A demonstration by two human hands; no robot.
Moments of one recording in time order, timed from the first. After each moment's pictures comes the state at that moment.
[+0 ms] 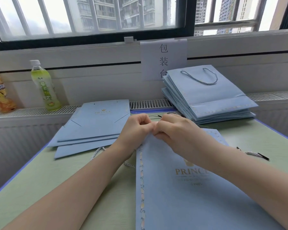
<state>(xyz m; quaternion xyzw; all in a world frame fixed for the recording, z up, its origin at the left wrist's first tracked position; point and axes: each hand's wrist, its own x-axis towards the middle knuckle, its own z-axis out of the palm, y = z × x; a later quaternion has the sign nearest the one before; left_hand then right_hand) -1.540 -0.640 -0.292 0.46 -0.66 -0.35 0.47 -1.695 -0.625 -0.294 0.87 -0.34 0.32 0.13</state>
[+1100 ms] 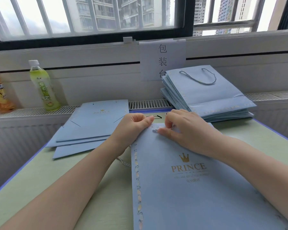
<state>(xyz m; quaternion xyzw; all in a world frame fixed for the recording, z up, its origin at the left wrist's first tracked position) -1.531 -0.640 -0.281 0.47 -0.67 -0.38 0.44 -1.713 -0.627 -0.278 0.85 -0.47 0.22 0.05</state>
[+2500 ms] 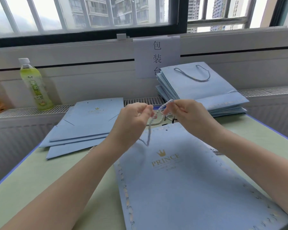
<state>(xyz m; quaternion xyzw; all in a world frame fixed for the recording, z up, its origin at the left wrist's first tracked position) -1.546 -0.625 -0.270 0.46 -0.75 -0.15 0.45 -1.721 -0.629 -0.269 0.74 -0.51 0.41 -0.15</state>
